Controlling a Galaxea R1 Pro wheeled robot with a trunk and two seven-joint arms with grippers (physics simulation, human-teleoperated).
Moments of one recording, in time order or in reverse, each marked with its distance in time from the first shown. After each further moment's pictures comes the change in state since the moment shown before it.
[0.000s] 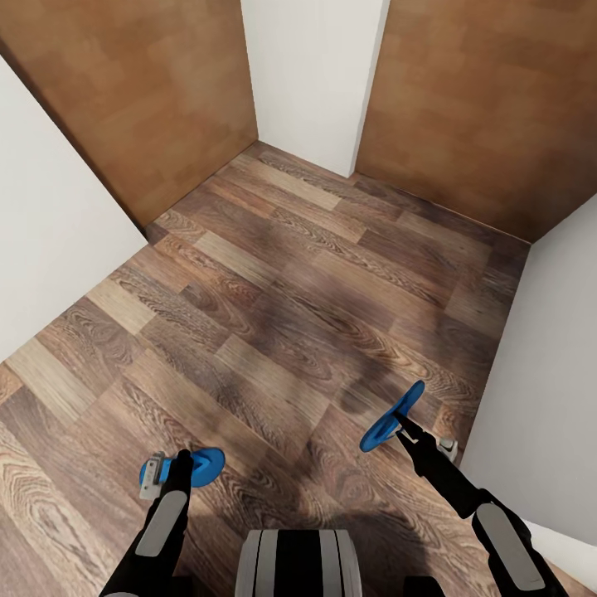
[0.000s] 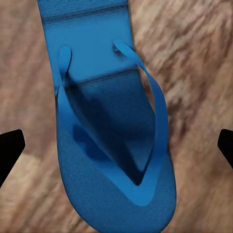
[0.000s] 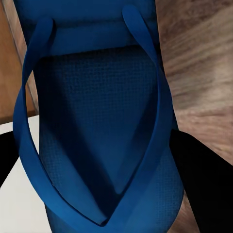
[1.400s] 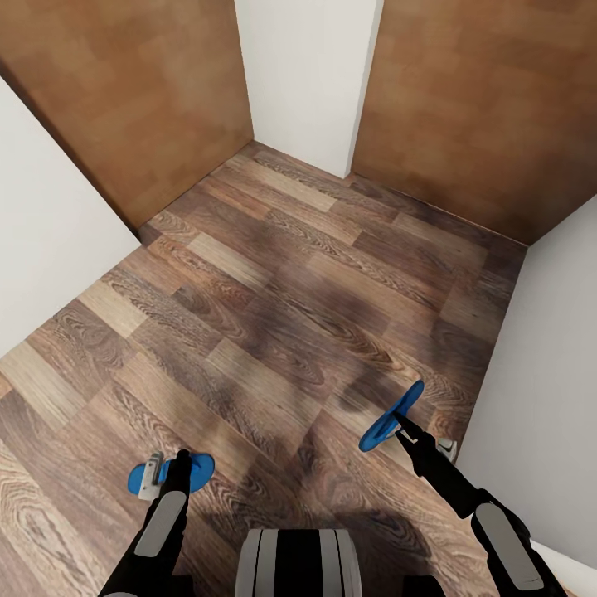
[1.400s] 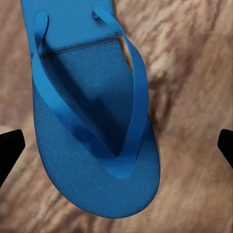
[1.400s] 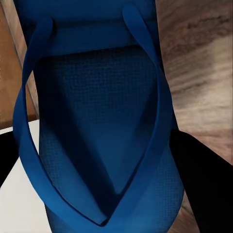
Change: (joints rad) left arm 0.000 0.003 0.001 0.001 0.000 -0.002 0.000; right arm 0.000 0.003 0.000 0.000 0.000 0.000 0.000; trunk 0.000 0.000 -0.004
